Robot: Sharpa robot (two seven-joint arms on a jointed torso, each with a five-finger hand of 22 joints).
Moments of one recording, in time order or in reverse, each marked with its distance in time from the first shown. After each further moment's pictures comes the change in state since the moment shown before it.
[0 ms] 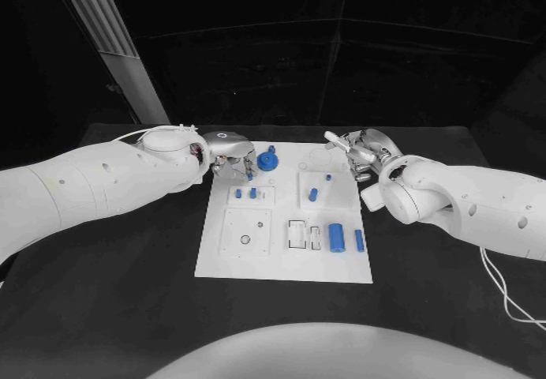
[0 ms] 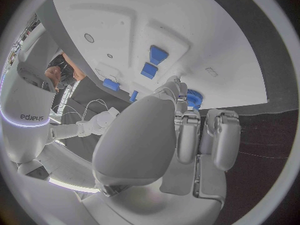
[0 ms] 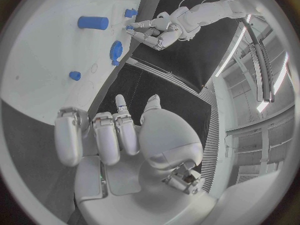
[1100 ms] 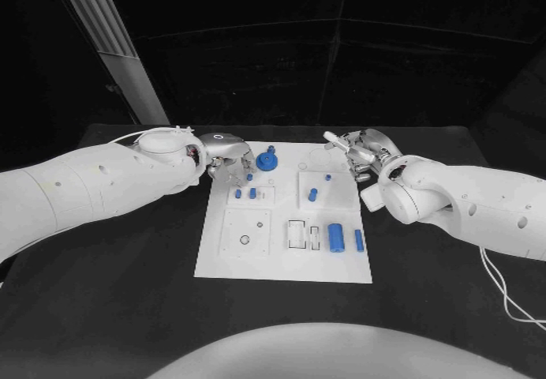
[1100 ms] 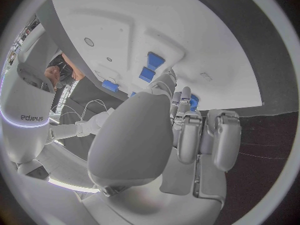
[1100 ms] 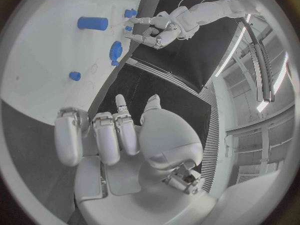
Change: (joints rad) left arm -0.005 -0.014 0.000 -0.002 0.000 -0.005 -0.002; left_hand -0.031 -0.115 -0.068 0.002 0.000 -0.185 0.056 -0.038 -0.050 -0.111 0.057 -0.054 0.001 0.002 0.031 0.000 0.000 0.000 0.002 0.024 0.000 0.000; right arm 0.000 -0.002 0.000 0.002 0.000 0.002 0.000; right_hand 0.000 0.000 0.000 0.000 0.000 0.000 0.000 0.009 0.000 0.000 0.000 0.000 0.000 0.000 0.000 0.000 0.000 0.000 0.000 0.000 0.000 0.000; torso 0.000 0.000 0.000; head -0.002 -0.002
